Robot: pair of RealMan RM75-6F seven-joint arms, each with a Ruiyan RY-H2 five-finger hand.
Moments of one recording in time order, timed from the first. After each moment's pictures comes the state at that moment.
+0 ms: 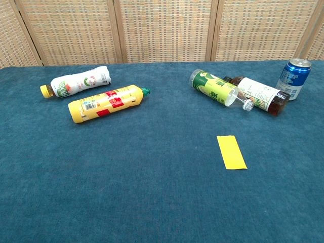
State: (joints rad) left arm -0.12 -0.94 -0.07 -1.96 1.40 1.46 0.27; right arm 0.06 -1.17 0.09 -1.62 -1.44 1.50 -0.23
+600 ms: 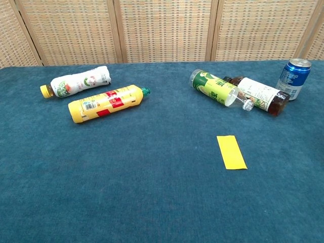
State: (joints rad) left arm -0.14 -0.96 -0.08 -1.94 1.39 1.44 0.24; right arm 0.20 -1.17 0.08 -1.64 -1.51 1.31 -0.20
